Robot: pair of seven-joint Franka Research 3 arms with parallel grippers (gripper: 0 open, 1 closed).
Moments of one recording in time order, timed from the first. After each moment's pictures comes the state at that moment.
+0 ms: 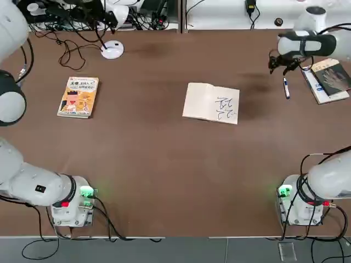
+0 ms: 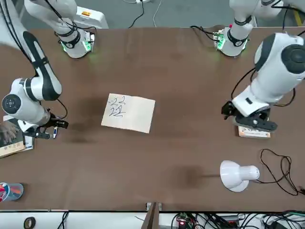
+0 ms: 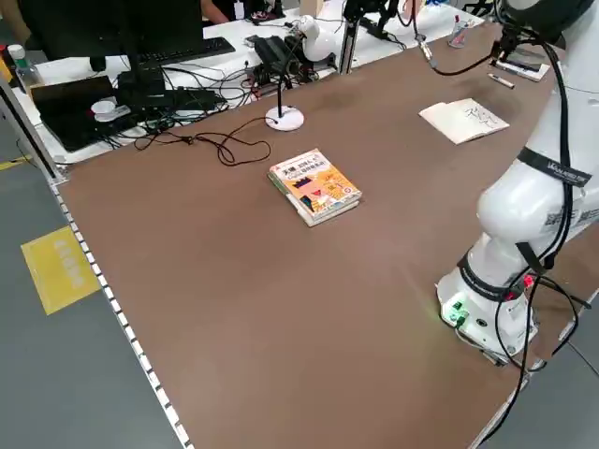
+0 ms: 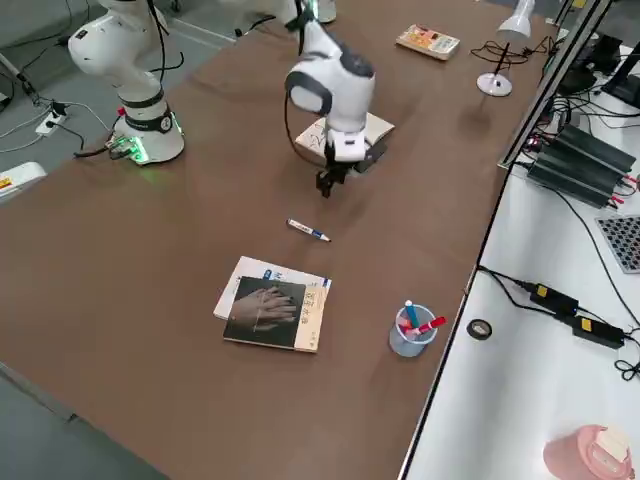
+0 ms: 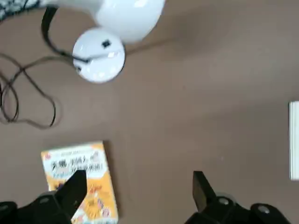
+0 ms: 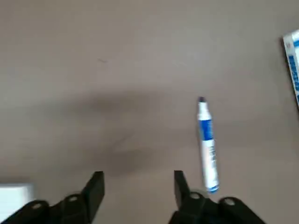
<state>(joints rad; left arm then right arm) -0.30 0.22 0.01 -1.56 0.02 1.85 -0.05 0.04 0.32 0.04 -1.99 -0.02 2.27 0.26</state>
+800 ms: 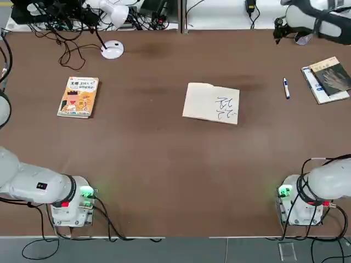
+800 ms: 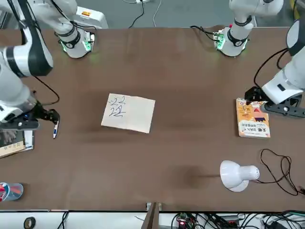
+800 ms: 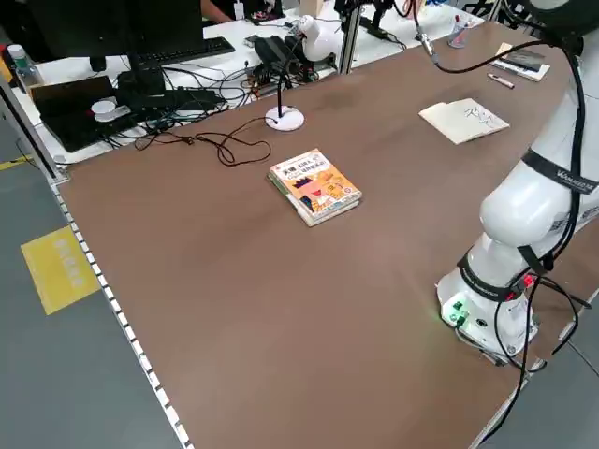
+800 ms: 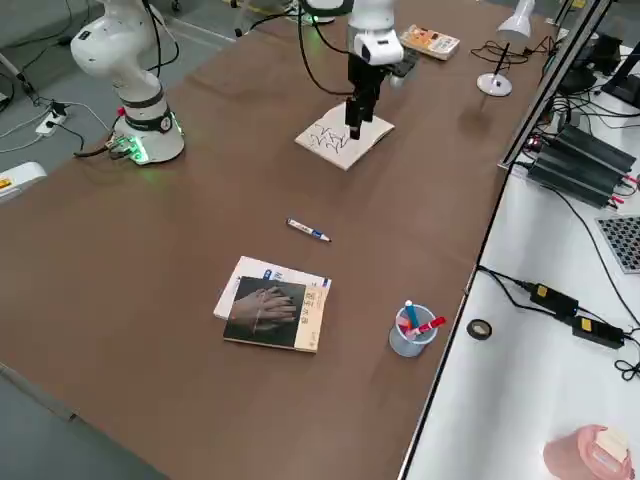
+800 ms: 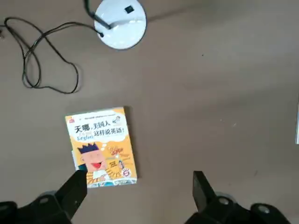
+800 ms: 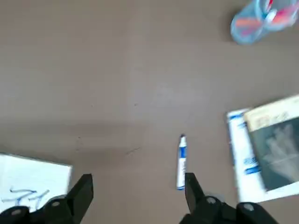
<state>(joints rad) -0.22 0.12 0.01 -1.57 0.01 1.69 0.03 0.09 0.11 0.04 -1.84 -0.13 2.06 0.10</state>
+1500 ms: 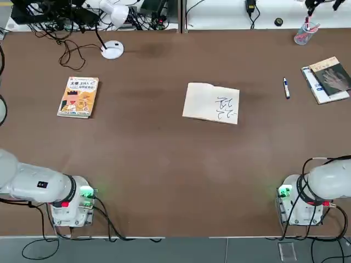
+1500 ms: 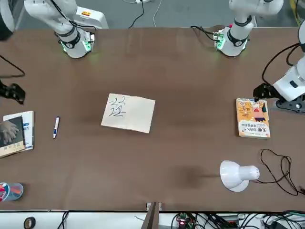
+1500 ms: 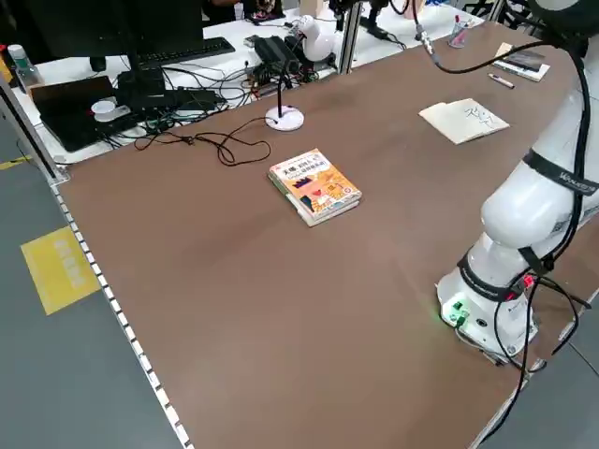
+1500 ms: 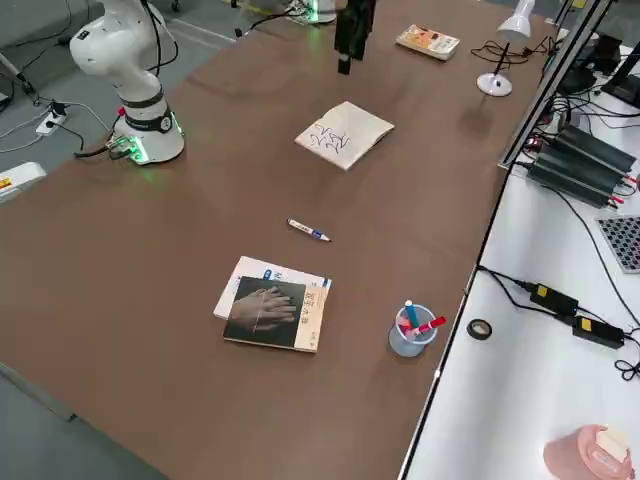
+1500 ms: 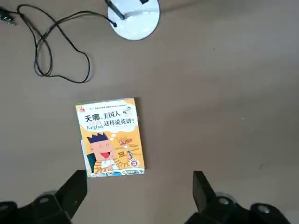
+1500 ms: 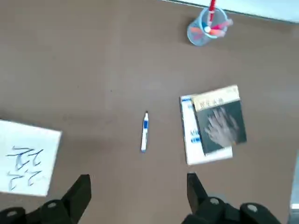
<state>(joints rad) -0.17 0.11 0.02 -1.57 0.01 1.65 0.04 0.08 0.07 0.05 -1.43 -0.17 1.54 0.07</state>
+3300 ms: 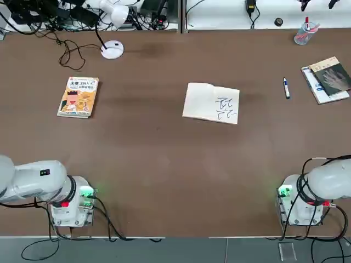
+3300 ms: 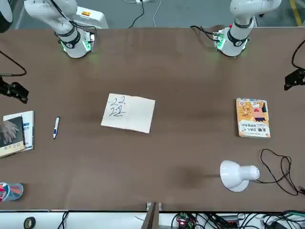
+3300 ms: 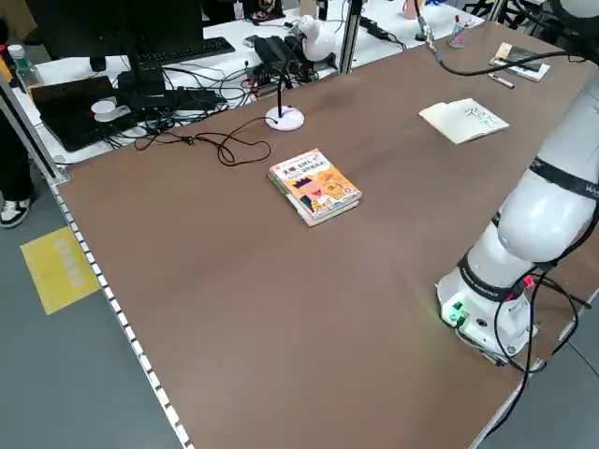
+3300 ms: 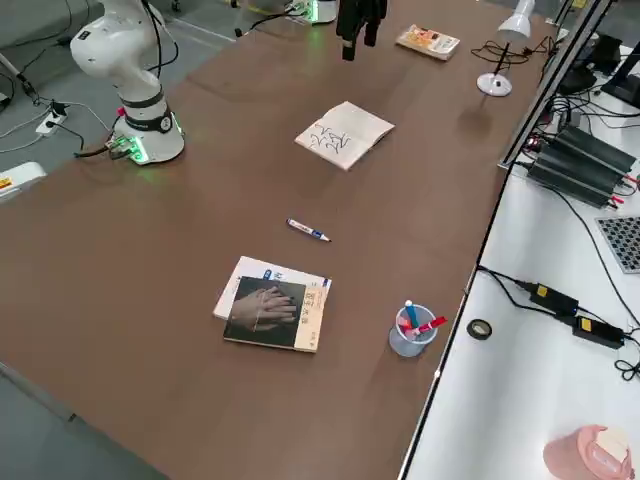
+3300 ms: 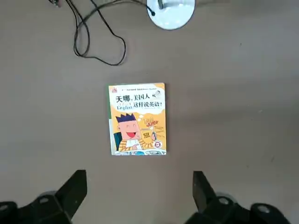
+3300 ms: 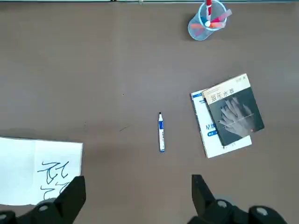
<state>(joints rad) 0.21 0.02 -0.25 -1.55 0.03 1.55 0.10 0.09 0.10 0.04 -1.43 -0.13 1.59 0.19</state>
